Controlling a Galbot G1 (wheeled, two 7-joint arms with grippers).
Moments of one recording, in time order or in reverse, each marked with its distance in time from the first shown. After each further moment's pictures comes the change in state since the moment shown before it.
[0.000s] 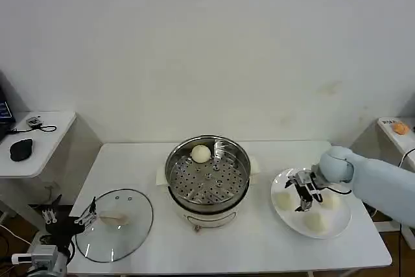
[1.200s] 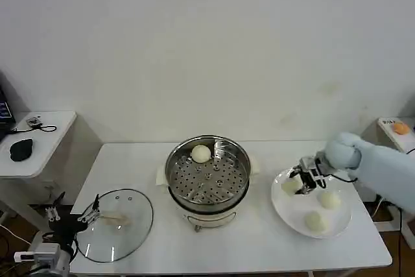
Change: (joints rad) left arm -0.018 0.000 0.021 -0.010 0.000 0.002 0.000; right arm 0.238 -0.078 -0.067 0.096 0.109 -0.039 -0.017
